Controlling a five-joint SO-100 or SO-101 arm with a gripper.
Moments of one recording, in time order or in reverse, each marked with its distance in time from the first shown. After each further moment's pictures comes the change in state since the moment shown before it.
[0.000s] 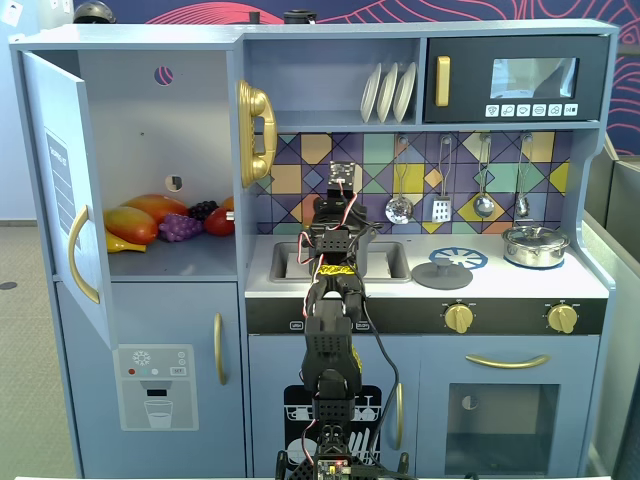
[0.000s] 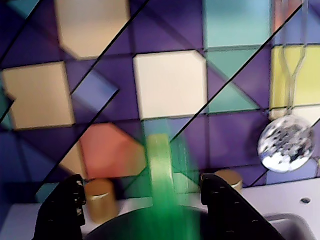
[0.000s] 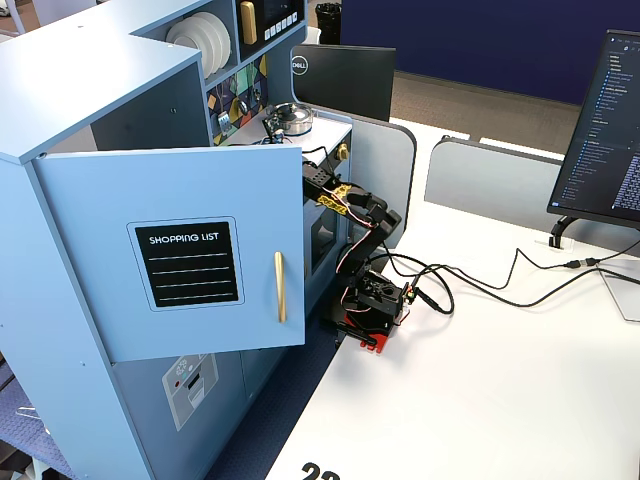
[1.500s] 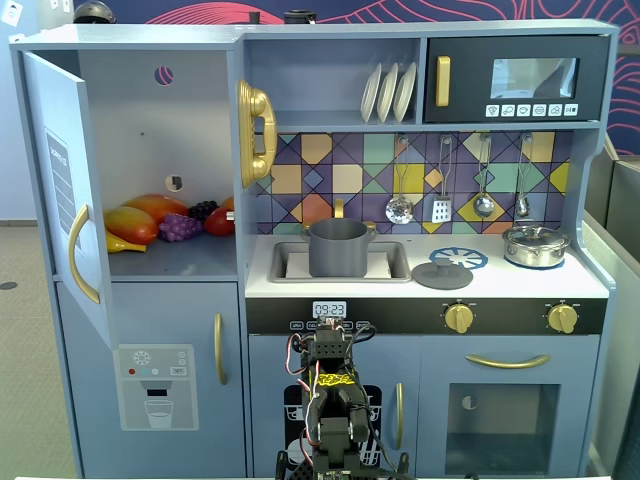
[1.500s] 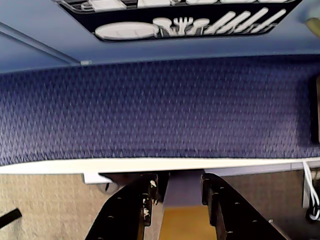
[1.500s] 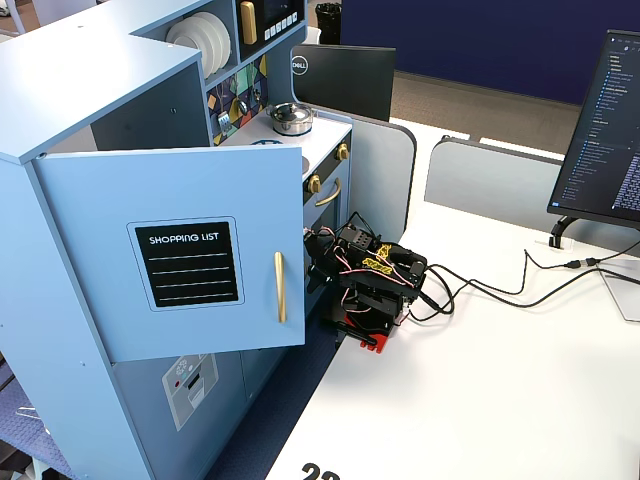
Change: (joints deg) arm -6.2 59.8 67.2 70.2 1.4
